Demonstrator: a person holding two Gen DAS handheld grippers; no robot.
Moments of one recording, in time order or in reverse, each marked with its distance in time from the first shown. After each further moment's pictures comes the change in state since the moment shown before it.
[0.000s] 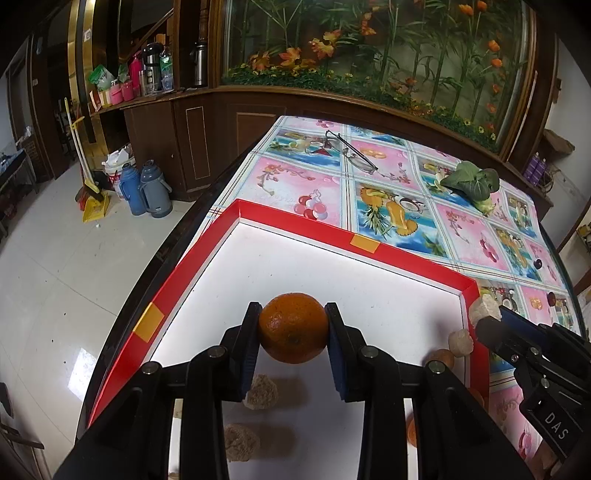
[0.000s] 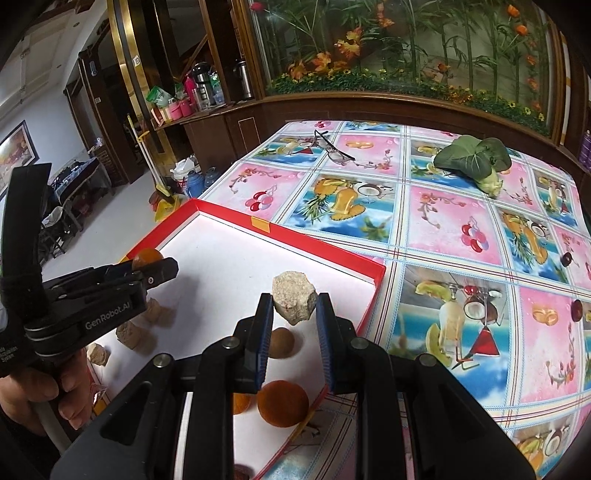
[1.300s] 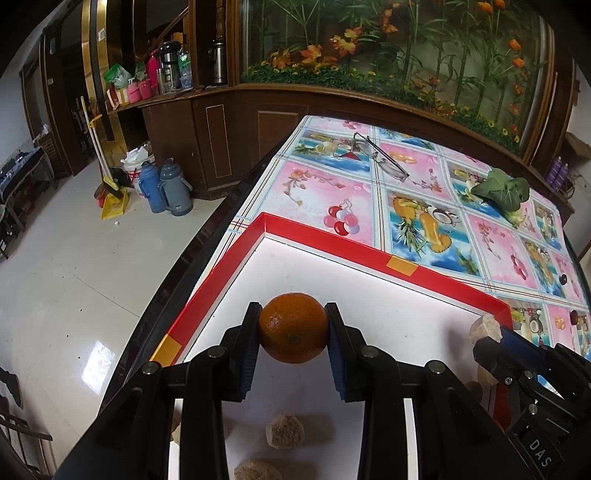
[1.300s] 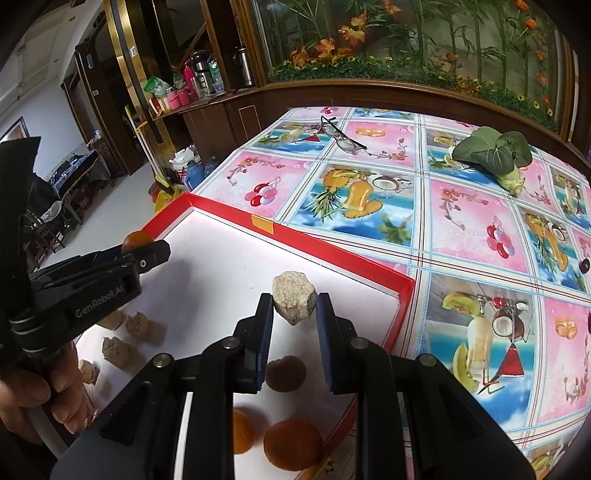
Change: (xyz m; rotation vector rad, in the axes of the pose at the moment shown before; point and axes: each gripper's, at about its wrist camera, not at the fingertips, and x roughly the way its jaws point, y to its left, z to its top) left arm 0.018 0.009 0.015 -0.028 0.007 0.090; right arm 0.036 0.006 0.013 0.003 0.048 0.006
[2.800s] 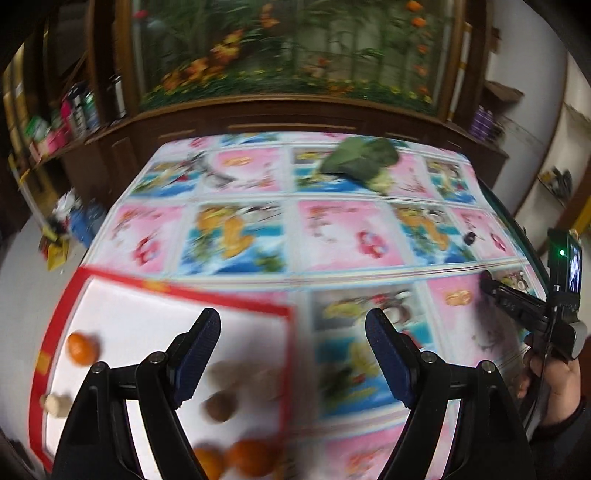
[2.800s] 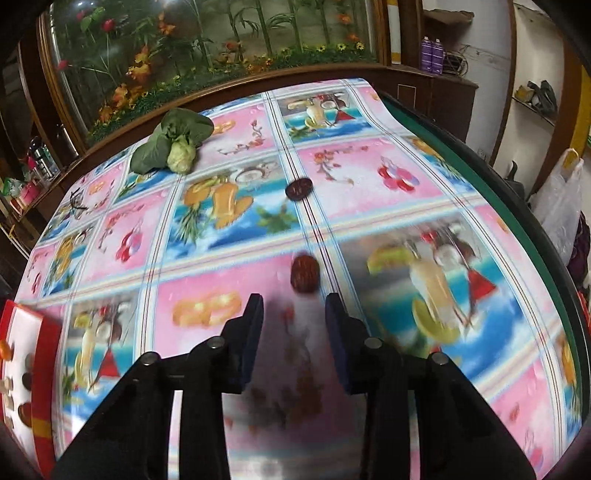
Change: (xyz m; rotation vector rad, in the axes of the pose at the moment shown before) left arm -0.041 -0.193 -0.004 0.253 -0.007 -0.210; right arm -0.080 -0.287 -0.055 0.436 -0.046 -0.425
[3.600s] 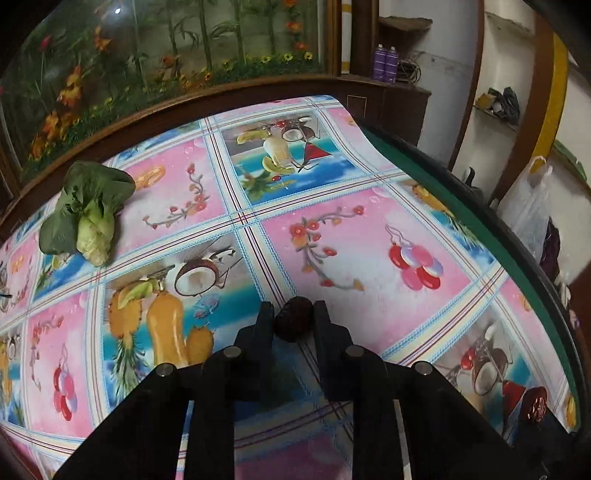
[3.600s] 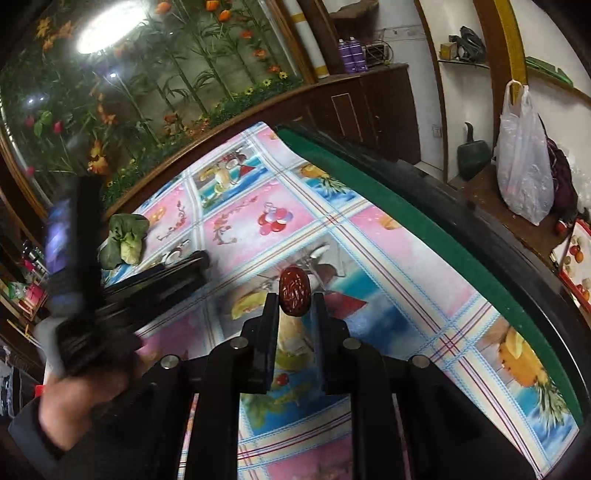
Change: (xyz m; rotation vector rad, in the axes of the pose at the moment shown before) left arm 0.154 -0.245 0.048 0.296 0.032 -0.180; right arm -0.040 -0.121 -0.007 0.316 -0.140 0.039
